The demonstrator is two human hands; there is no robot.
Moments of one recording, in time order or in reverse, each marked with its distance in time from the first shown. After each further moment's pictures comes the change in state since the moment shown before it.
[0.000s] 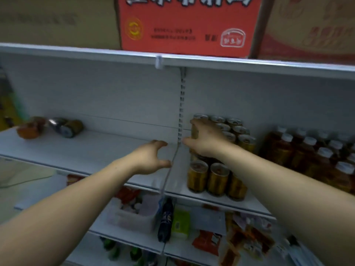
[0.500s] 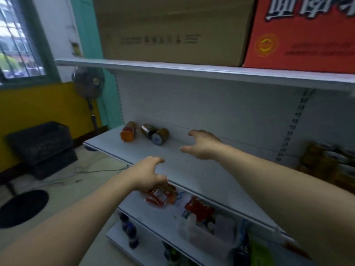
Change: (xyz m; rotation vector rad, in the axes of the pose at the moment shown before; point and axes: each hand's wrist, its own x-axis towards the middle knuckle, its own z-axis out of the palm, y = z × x) left_hand -0.098 -0.270 -0.114 0.046 0.044 -0.312; right_hand 0.144 -0.265 0.154 -0.030 -0.267 -0.177
